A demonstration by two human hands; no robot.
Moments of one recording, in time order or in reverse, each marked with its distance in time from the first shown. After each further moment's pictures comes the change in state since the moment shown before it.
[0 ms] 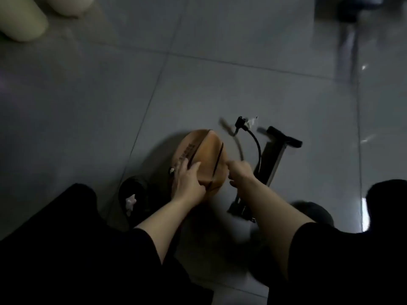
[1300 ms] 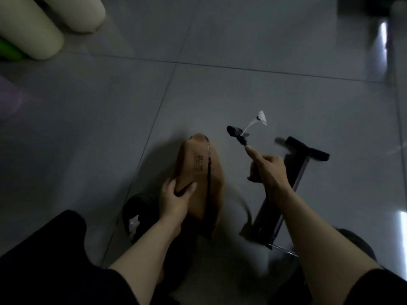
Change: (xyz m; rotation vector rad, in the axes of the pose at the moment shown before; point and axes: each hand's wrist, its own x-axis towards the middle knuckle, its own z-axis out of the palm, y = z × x) left_hand 0.035 -0.044 0.008 -0.669 0.274 -0.293; right_hand 0.054 -0.018 -0.033 0.143 -0.033 -0.411
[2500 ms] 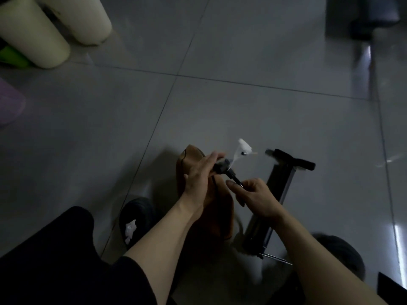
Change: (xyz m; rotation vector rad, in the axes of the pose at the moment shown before) left_hand -0.020 0.076 0.032 -0.428 -0.432 0.217; right_hand -0.043 0.001 -0.009 -0.379 -0.398 -0.230
